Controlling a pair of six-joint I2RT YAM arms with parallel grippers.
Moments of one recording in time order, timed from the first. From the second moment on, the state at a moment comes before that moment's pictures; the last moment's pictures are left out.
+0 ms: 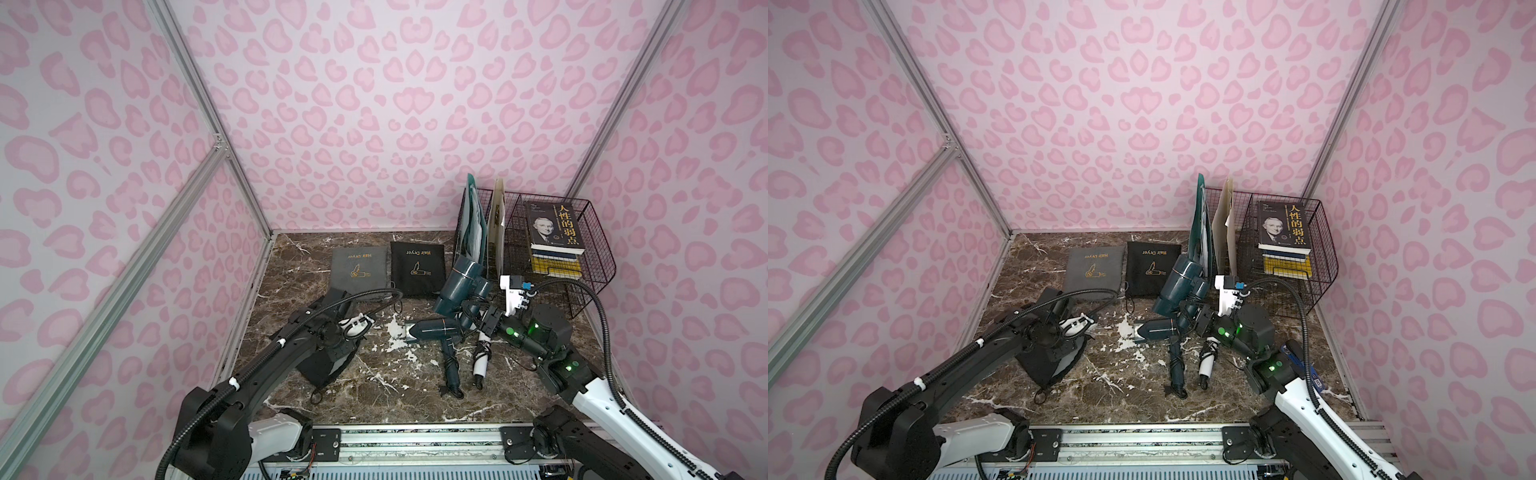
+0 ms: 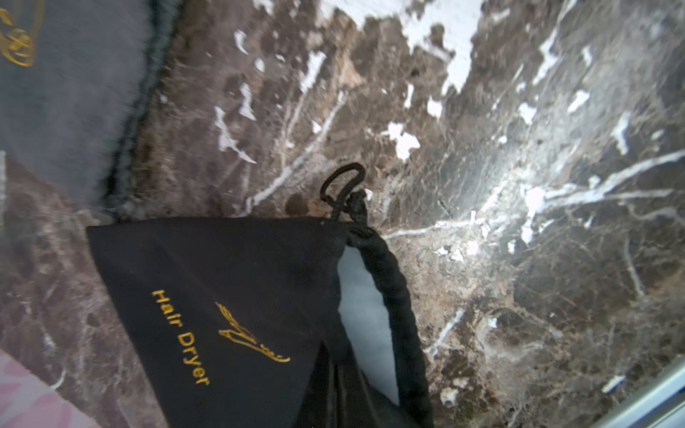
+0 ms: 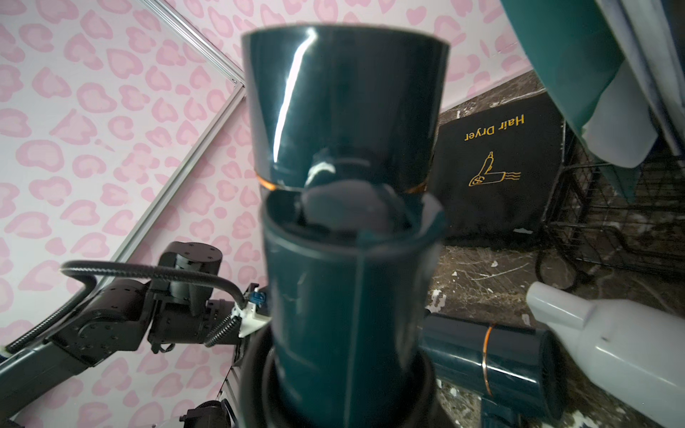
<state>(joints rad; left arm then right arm) -0.44 1.23 0.90 -0.91 -0.03 0.62 0.48 0.75 0.55 0.01 -0.32 0.78</state>
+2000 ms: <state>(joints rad) -0.44 1.33 1.41 -1.24 0.23 0.32 1.11 1.43 1.03 -0.36 -0.19 0.66</state>
